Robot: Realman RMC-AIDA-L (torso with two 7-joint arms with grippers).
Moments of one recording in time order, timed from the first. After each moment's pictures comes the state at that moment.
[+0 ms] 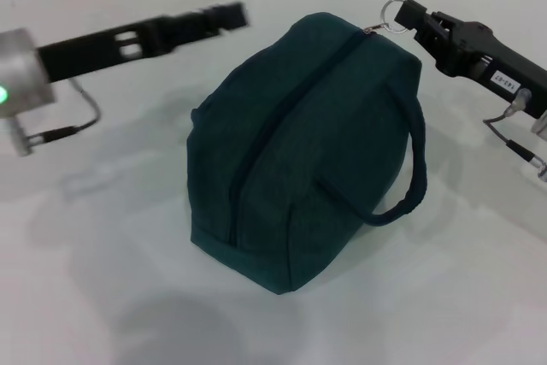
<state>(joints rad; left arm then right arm) -0.60 -2.05 0.61 0.61 1.78 1.66 -1.86 0.53 2.02 -1.48 -0.32 -0.64 -1.36 1.16</state>
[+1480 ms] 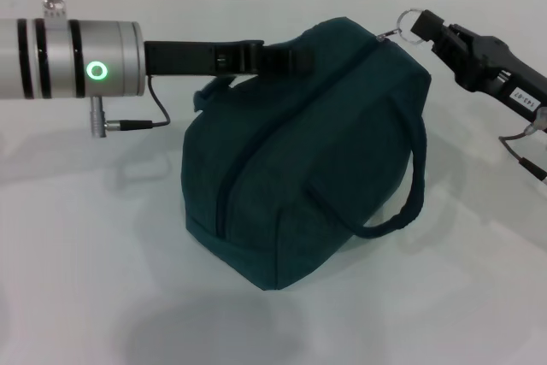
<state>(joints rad) -0.75 -2.08 0.77 0.62 1.95 1.48 -2.09 0.50 2.03 -1.47 -0.28 -0.62 -1.45 1.16</state>
